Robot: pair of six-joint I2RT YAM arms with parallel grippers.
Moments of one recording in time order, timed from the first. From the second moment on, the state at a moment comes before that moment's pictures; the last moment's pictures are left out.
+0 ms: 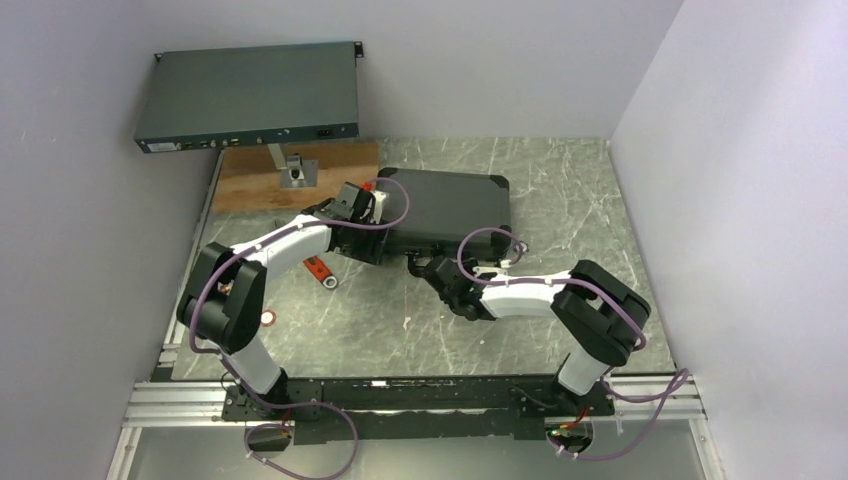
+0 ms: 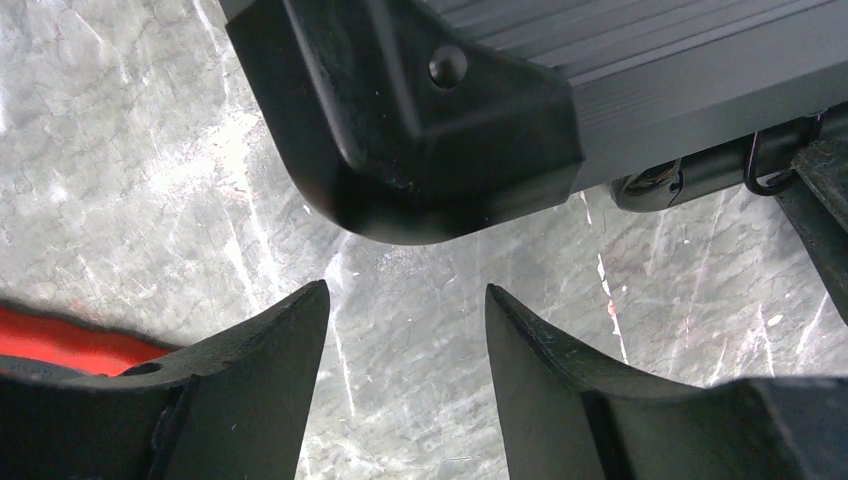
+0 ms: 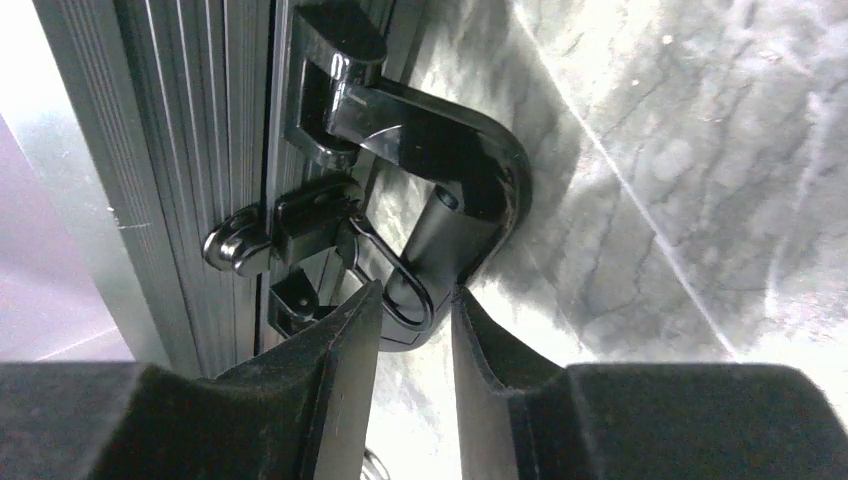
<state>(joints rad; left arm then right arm) -0.48 1.67 1.10 -0.47 0.07 -0.16 0.93 1.64 0.74 -0.09 0.65 2.06</state>
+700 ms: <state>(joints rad) -0.48 1.50 1.03 -0.47 0.07 -0.21 0.94 1.68 0.78 -0.10 0.64 2.09</state>
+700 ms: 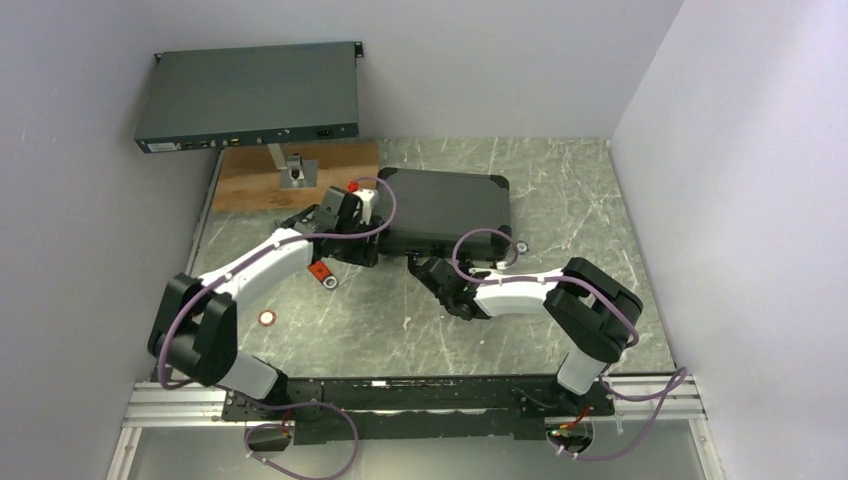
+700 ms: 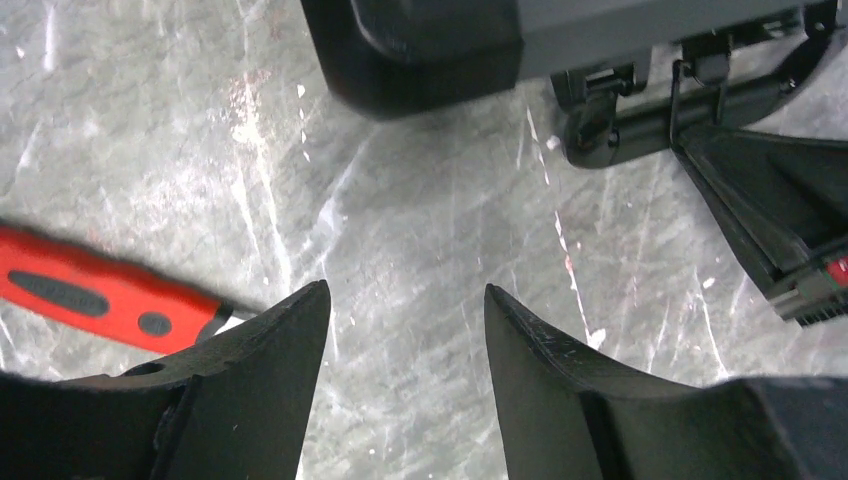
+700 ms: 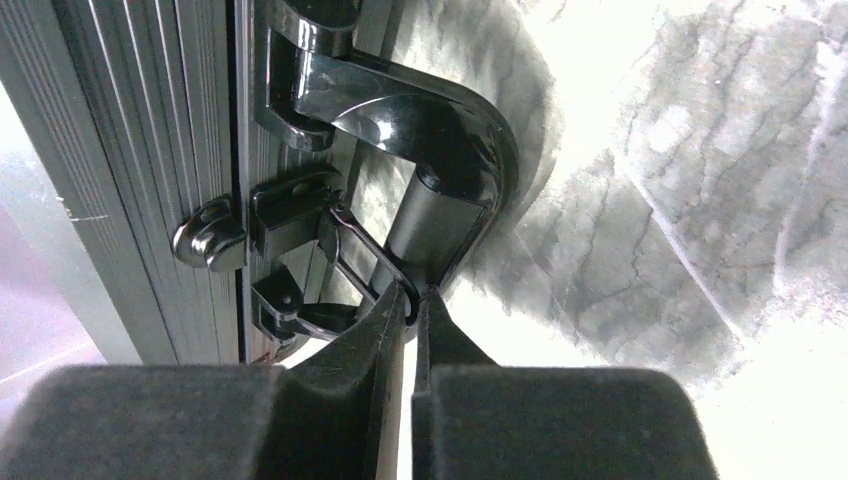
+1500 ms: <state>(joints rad) -0.49 1.10 0.76 -0.48 0.07 -0.31 0.89 1.54 0.84 -0.33 0.66 1.99</state>
